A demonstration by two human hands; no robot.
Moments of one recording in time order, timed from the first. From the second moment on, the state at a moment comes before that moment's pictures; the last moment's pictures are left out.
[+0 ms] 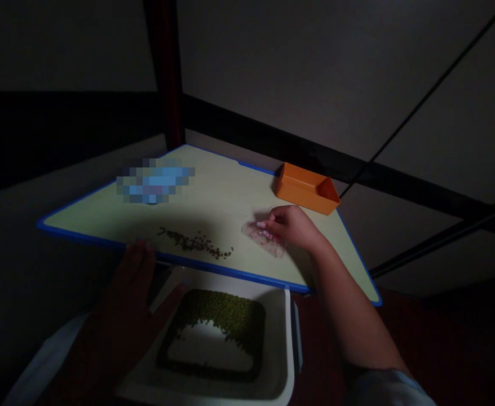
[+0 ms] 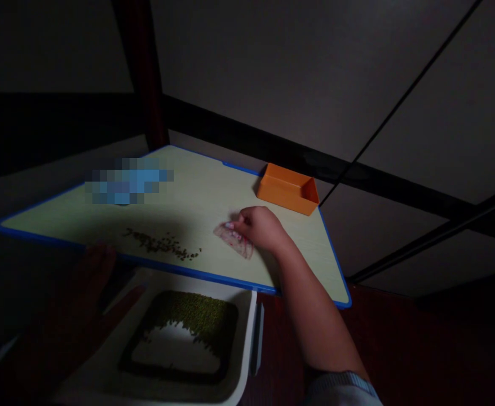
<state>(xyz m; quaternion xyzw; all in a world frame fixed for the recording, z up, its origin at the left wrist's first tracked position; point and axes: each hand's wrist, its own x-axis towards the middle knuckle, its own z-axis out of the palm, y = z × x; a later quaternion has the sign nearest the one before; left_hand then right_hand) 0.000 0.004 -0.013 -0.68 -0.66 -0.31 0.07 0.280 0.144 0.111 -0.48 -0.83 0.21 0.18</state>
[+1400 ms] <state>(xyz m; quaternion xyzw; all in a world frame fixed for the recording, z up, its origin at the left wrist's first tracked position) 0.001 0.004 -0.007 -0.67 -0.68 -0.29 0.05 0.249 0.141 0.094 -0.41 -0.89 0.09 0.16</state>
